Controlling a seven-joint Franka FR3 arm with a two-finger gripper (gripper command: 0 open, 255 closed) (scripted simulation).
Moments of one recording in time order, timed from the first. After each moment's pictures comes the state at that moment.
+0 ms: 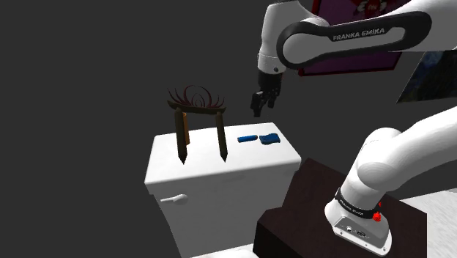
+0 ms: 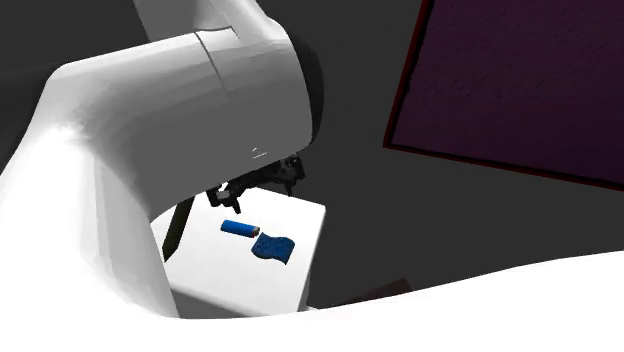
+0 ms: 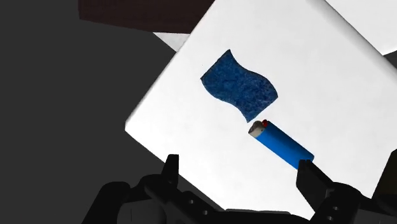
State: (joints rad) arm 0.02 -0.62 0.19 -2.39 0.05 1.85 0.16
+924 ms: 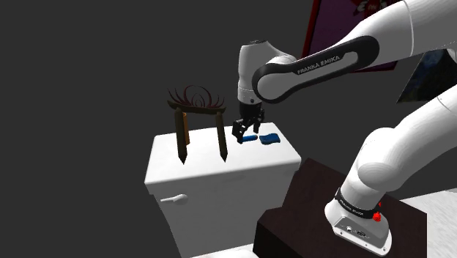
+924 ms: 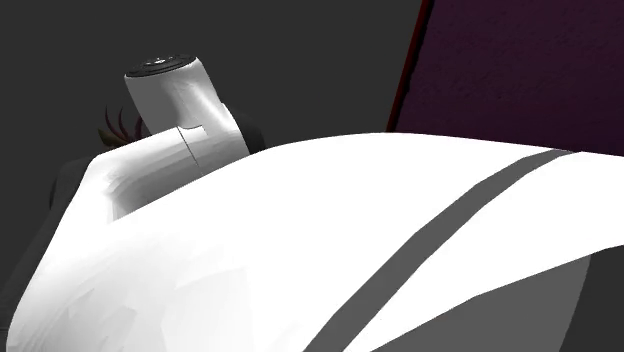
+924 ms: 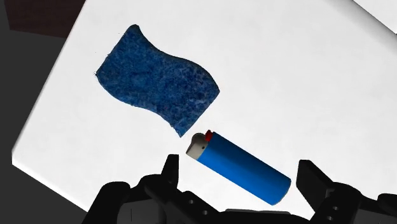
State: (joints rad) arm 0.03 -0.40 0.31 -2.44 0.11 2.05 0.33
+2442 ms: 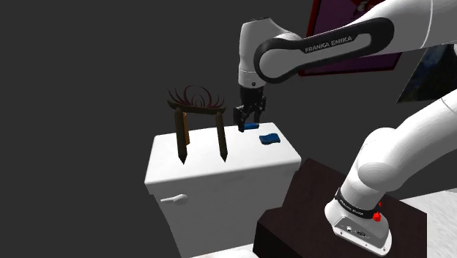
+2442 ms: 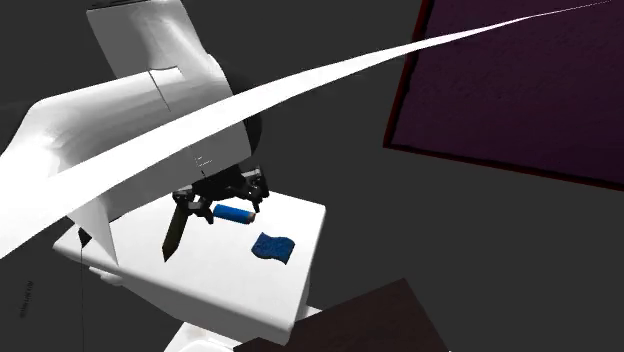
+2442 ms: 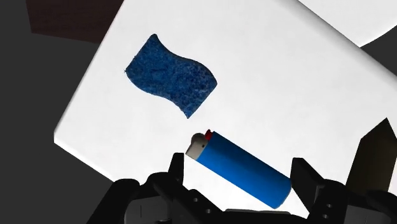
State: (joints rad) arm 0.03 -0.44 0.29 -2.33 0.11 1.91 0.33
